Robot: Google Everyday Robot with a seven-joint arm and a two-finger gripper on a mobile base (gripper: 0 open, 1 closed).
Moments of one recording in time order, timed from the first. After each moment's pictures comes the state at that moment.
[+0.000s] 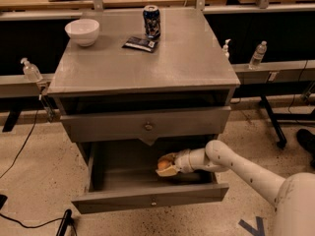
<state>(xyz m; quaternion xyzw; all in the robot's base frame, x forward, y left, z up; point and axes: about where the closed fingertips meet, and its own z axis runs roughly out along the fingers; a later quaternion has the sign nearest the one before) 0.622 -0.035 0.393 -0.51 0.70 0.33 0.37</state>
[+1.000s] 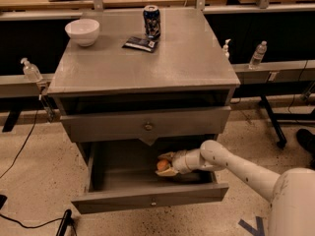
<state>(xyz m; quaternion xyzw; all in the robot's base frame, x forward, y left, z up) 0.626 -0.031 0.376 -0.58 0.67 0.27 0.37</state>
